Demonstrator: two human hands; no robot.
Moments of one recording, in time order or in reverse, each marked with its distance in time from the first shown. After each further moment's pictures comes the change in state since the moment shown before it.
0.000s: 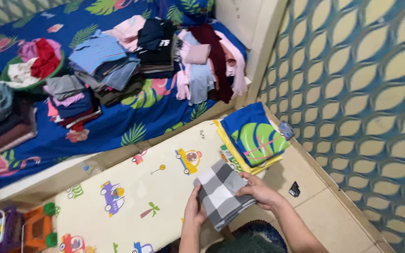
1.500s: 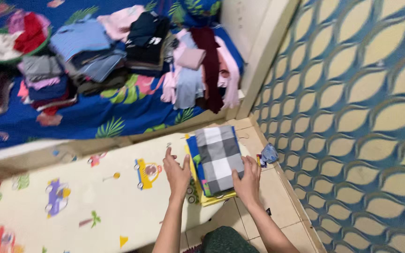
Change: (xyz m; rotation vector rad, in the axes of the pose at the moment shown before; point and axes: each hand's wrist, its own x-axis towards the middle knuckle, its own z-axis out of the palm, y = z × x) left_hand 0.085 -0.018 0.218 1.220 0.583 1.223; right_hand 0.096 -0.066 -0.169 -1.078 0.693 -0.783
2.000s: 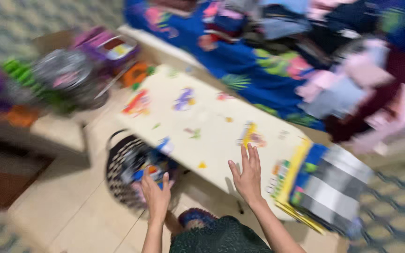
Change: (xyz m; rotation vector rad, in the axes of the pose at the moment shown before) left_hand -0.243 -0.142 -0.263 0.479 0.705 -0.487; right_hand -0.100 -0.196 0.101 0.233 -0.581 -0.745
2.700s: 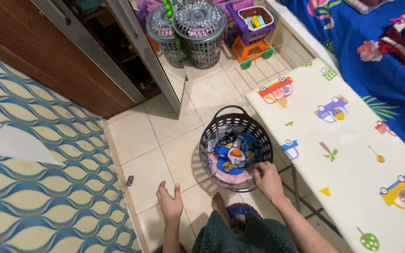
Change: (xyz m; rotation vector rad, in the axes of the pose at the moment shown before) left_hand -0.055 -0.260 -0.182 -0.082 0.210 -0.797; right_hand -0.028 -0.193 0.236 0.146 -0.650 -0.210
